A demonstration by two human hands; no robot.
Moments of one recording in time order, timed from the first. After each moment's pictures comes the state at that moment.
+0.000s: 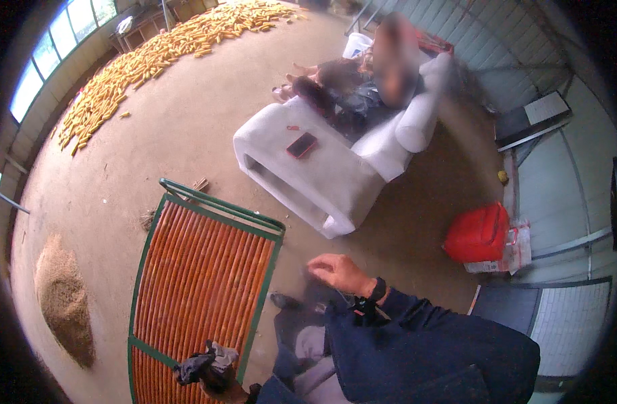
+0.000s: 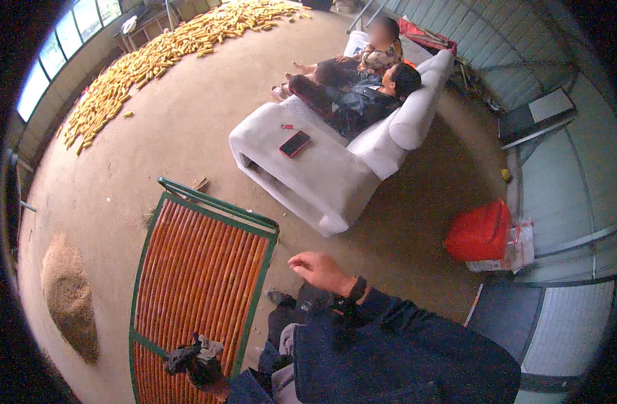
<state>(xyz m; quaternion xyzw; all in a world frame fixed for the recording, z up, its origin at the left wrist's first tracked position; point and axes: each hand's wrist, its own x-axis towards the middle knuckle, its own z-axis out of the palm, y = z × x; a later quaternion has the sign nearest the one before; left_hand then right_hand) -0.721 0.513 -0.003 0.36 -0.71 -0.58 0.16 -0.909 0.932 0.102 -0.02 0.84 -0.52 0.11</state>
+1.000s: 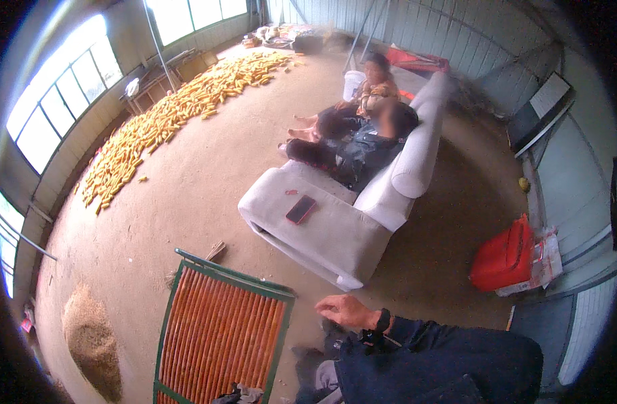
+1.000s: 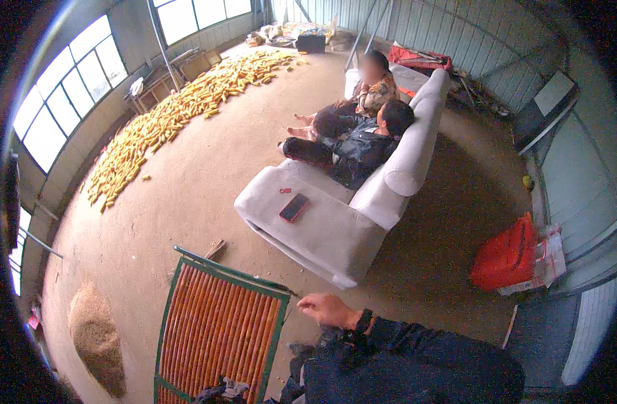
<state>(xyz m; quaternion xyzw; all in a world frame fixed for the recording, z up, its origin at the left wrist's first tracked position) -0.864 0.667 0.026 0.39 -0.64 -0.65 0.12 -0.959 1.030 0.111 -0.07 0.84 -0.52 0.11</state>
